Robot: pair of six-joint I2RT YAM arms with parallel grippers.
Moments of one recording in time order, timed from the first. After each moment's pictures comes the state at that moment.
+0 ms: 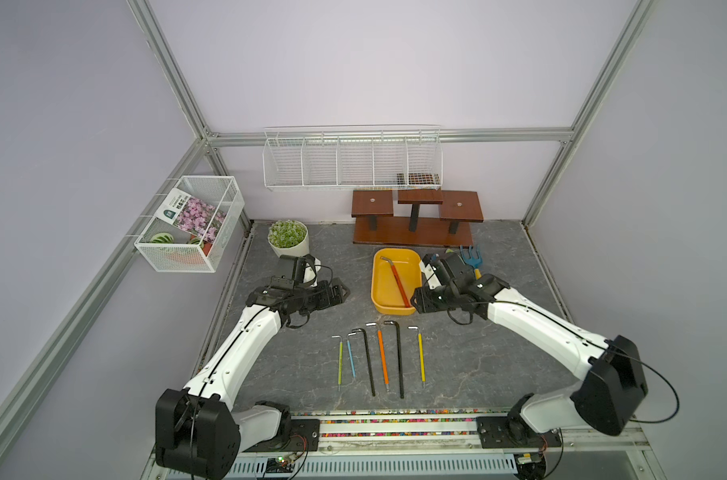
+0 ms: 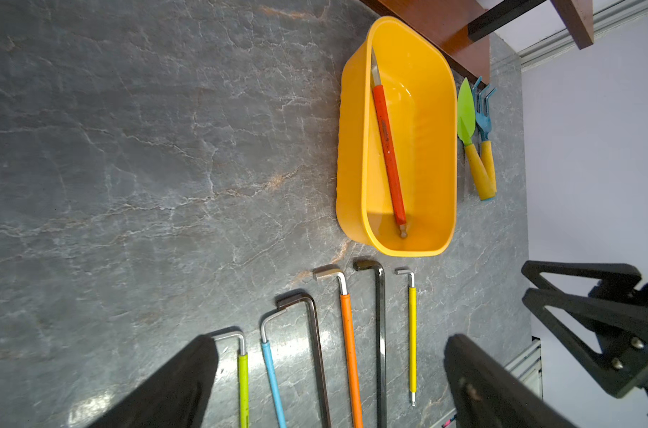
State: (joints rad) left arm -0.29 1.23 0.96 -0.62 0.40 -0.49; right arm 0.64 1.41 1.12 -0.66 -0.09 0.42
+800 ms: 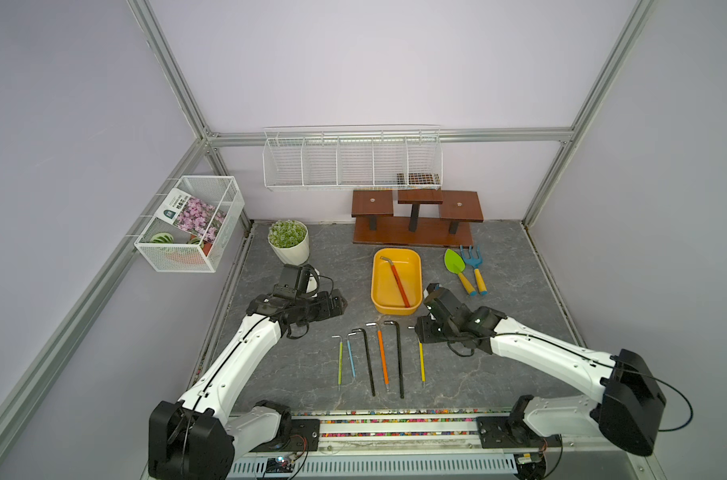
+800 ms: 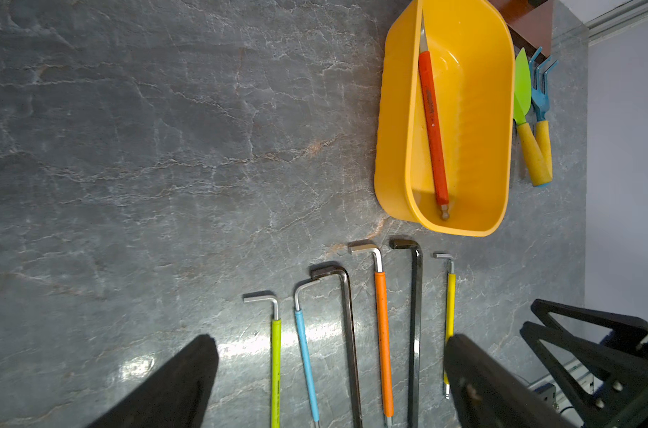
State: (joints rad) left arm -0.32 1.16 0.91 -0.71 0.28 -0.48; right arm 0.82 1.33 0.88 -0.59 0.10 0.64
